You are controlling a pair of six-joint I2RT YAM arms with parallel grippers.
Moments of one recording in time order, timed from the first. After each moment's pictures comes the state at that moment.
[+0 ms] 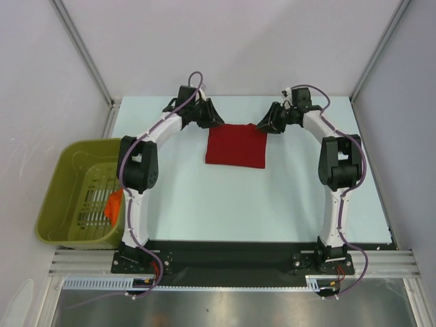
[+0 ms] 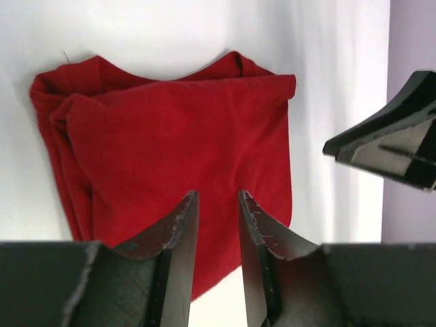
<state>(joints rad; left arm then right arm) -0.31 2.21 1.84 -0.32 0.45 -0.58 0.12 2.18 1.77 -0.45 -0.68 0.55</state>
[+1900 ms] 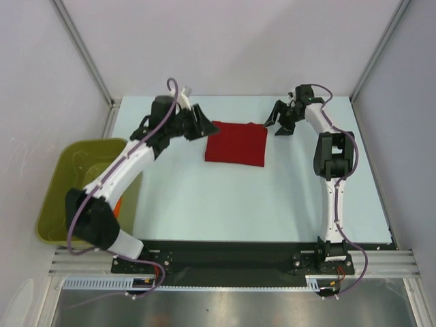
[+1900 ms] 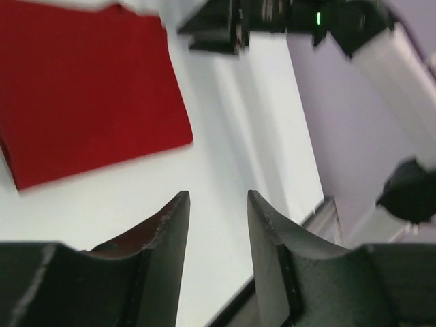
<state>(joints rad) -0.36 1.56 1.38 -0.26 0.45 -0.65 0.05 2.45 2.15 -0.73 -0.53 0.44</state>
